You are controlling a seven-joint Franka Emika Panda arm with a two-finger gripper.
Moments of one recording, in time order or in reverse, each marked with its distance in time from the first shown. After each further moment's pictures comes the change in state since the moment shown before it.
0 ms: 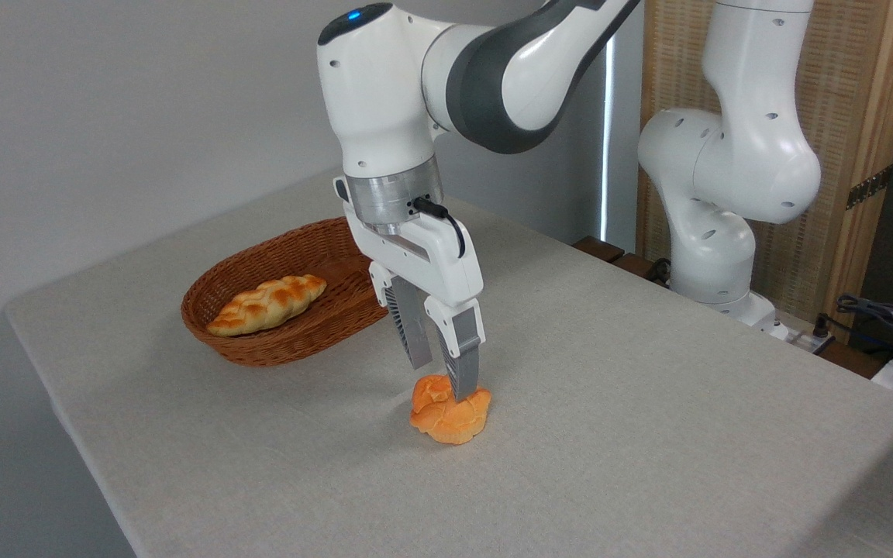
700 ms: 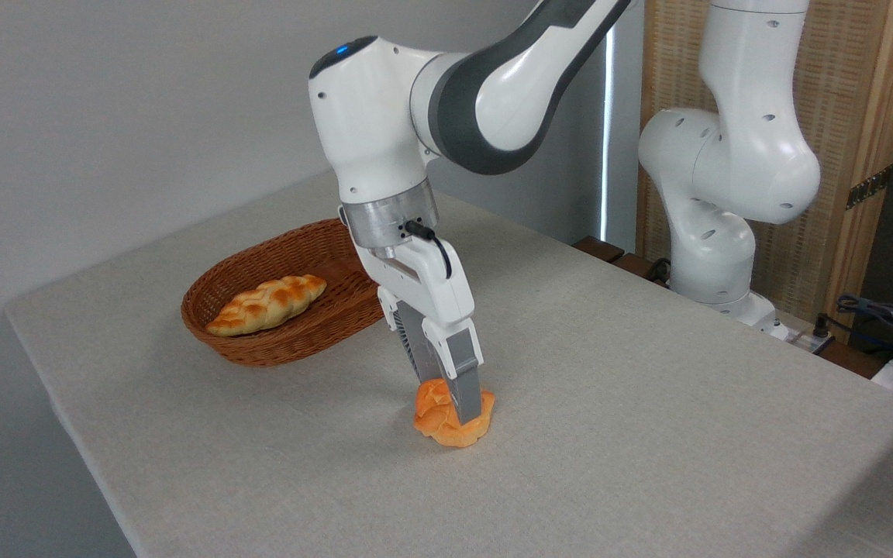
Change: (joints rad) arm -0.017 0.051 -0.002 -0.014 0.103 0.030 0.001
